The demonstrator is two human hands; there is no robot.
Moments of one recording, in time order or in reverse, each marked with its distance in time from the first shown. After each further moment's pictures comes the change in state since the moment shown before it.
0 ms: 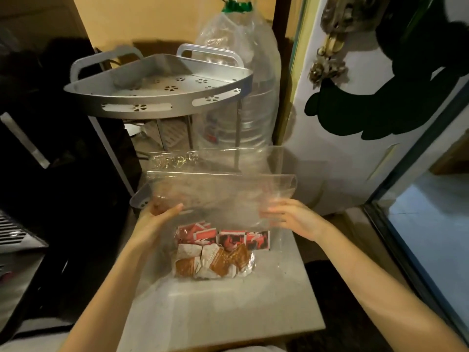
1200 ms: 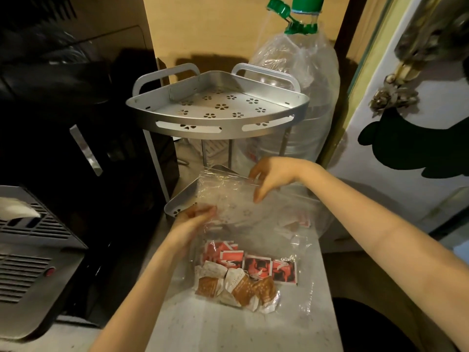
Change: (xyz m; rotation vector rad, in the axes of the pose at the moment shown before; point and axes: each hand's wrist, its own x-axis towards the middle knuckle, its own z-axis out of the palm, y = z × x) left_hand 0.023 0.010 0.011 -0.119 0.087 -0.120; right_hand 0.073 -0.169 0.095 -1.352 -0.339 -0.182
